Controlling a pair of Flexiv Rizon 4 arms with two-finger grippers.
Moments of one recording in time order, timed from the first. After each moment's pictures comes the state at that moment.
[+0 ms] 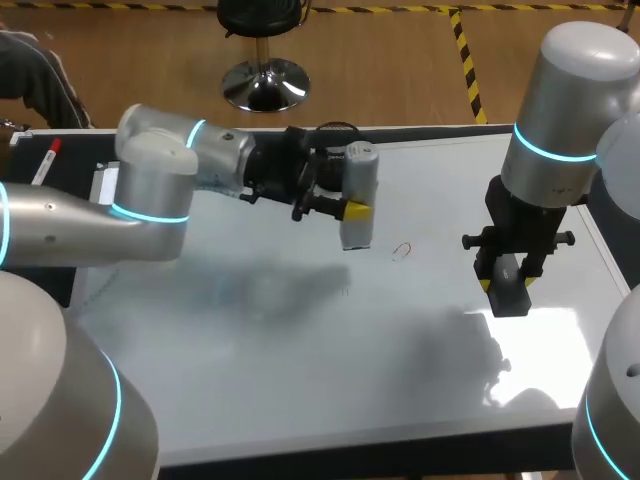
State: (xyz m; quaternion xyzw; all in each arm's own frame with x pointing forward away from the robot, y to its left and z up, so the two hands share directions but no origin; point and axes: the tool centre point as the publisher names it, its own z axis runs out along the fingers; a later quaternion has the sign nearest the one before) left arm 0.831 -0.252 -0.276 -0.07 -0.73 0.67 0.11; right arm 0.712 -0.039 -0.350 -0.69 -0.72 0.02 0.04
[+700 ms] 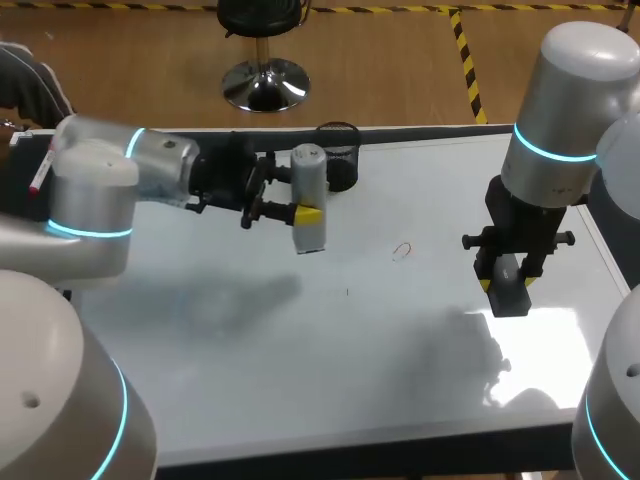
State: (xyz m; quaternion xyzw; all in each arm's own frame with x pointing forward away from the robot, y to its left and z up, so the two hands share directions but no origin) left arm 0.817 -0.180 -0.269 -0.05 -0.74 0.66 0.08; right arm 0.712 -0.039 -0.350 -0.69 -0.72 0.02 0.04
